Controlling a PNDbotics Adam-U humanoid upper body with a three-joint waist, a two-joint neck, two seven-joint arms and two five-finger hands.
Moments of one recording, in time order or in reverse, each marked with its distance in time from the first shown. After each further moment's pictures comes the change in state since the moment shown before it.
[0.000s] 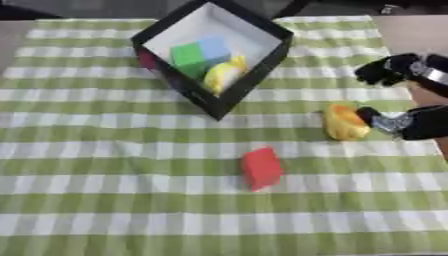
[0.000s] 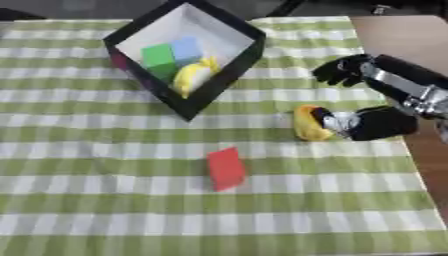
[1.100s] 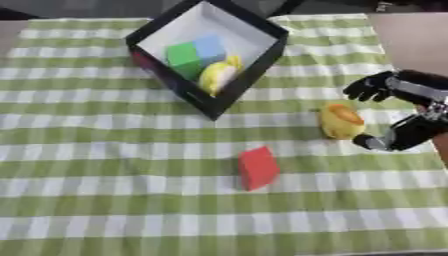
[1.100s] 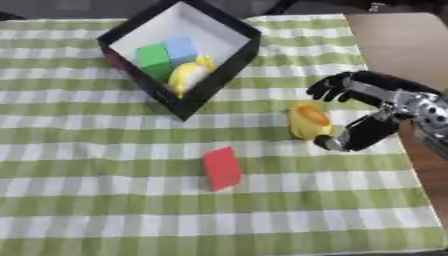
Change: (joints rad) left arm -0.008 -0.009 -0.006 0.000 0.001 -0.003 0.001; right arm -0.035 0.025 0.051 0.133 0.109 0.040 0.078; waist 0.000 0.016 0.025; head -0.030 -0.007
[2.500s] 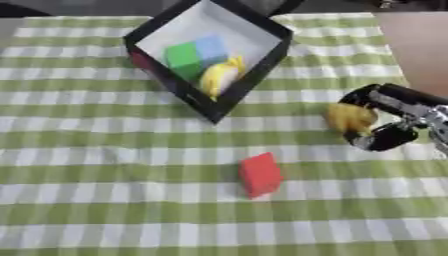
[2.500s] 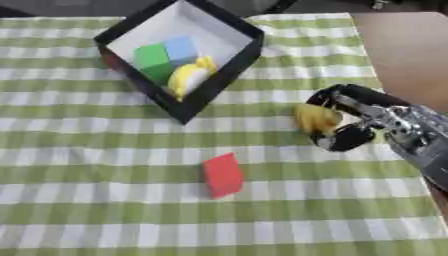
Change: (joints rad) left arm -0.002 -0.026 -0.005 0.000 0.006 -0.001 -0.016; right arm -0.038 0.065 0.029 0.161 0.130 -0.034 -0.087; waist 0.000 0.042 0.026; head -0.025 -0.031
